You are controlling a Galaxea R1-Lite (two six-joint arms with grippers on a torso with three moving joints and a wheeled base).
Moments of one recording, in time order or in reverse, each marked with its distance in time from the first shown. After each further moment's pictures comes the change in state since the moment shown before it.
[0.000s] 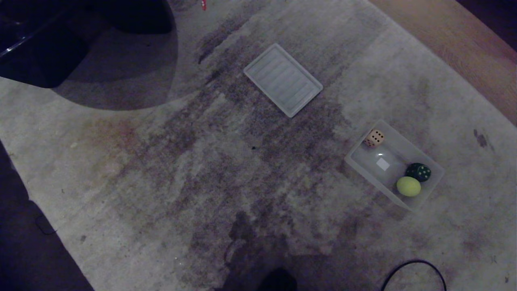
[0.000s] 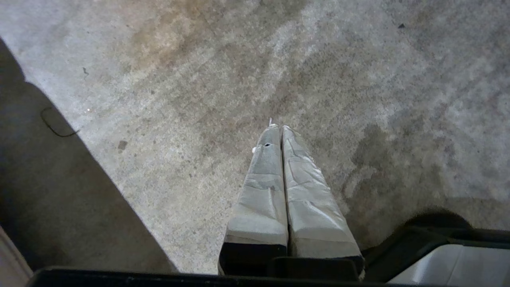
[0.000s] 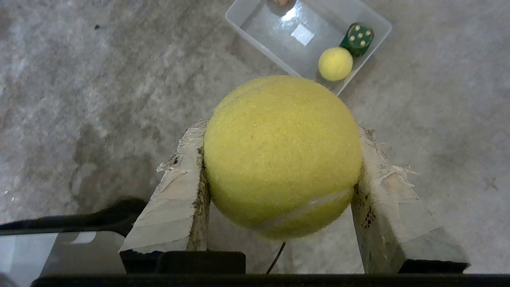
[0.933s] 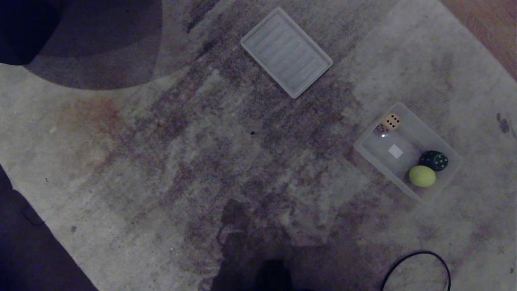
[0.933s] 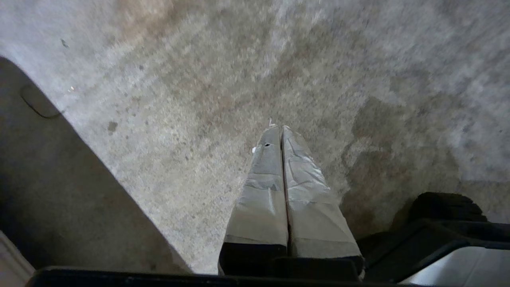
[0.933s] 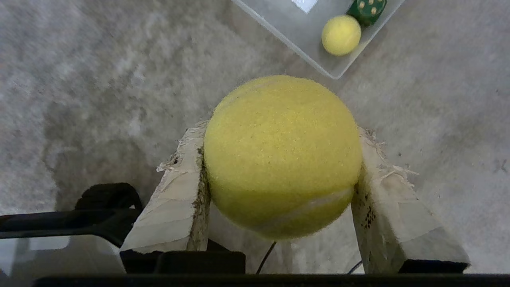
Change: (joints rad) left arm 0.000 0.000 0.000 0.000 -0.001 0.003; right arm 0.000 0.001 0.000 0.000 0.000 -0.001
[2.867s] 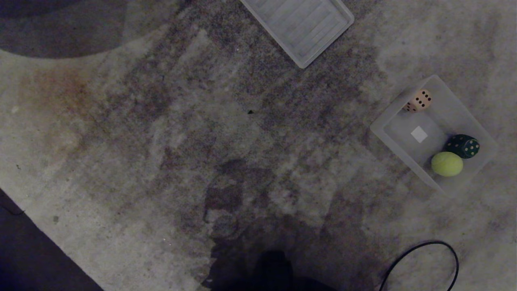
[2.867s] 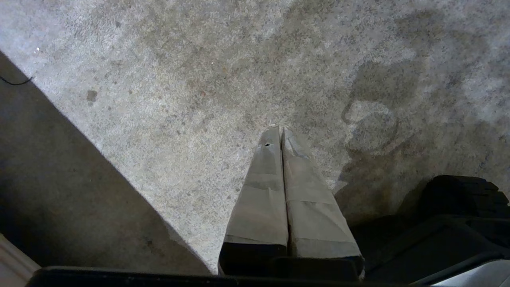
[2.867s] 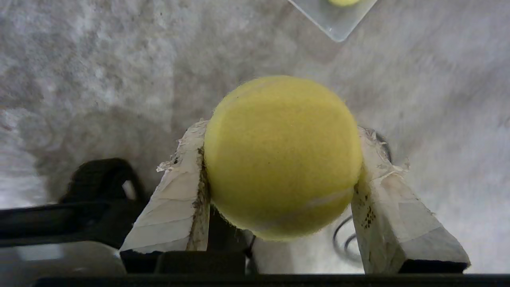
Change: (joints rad) left arm 0.000 0.000 0.000 0.000 0.001 -0.013; right arm -0.009 0.220 -0.281 0.204 -0.016 0.037
